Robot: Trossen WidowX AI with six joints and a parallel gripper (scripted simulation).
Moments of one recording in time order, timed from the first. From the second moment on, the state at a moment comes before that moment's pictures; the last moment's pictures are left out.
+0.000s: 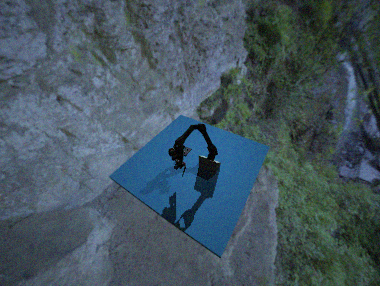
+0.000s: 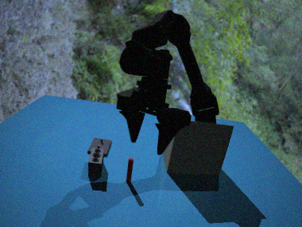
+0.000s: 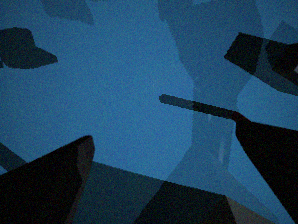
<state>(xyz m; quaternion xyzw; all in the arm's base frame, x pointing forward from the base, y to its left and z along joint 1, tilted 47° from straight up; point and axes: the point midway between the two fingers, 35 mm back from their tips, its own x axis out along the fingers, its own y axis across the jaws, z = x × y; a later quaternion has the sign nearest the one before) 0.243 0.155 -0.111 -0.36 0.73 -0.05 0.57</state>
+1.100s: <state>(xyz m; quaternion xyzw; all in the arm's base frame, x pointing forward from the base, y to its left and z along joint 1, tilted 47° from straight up) 0.346 -0.007 -0.048 0.25 0.27 -0.69 0.62</state>
